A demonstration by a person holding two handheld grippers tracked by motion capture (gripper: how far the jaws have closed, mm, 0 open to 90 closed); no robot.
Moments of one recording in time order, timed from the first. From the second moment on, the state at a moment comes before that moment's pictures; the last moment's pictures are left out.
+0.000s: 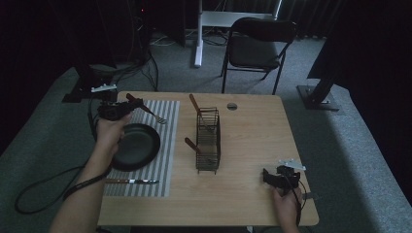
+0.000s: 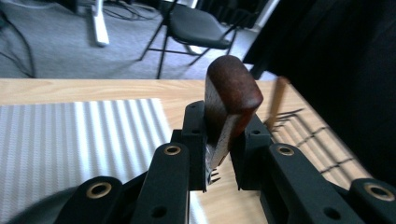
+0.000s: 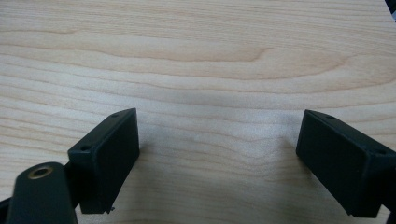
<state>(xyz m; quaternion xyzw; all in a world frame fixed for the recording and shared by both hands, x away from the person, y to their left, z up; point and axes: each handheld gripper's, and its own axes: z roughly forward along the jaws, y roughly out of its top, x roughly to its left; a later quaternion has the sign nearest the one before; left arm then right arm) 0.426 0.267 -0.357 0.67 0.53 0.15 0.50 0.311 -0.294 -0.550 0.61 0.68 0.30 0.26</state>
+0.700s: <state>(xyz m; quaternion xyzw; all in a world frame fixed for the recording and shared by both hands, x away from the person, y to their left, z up) 0.482 0.296 -0.418 0.64 0.60 0.16 0.46 0.311 -0.295 -0.550 0.61 0.68 0.30 0.26</state>
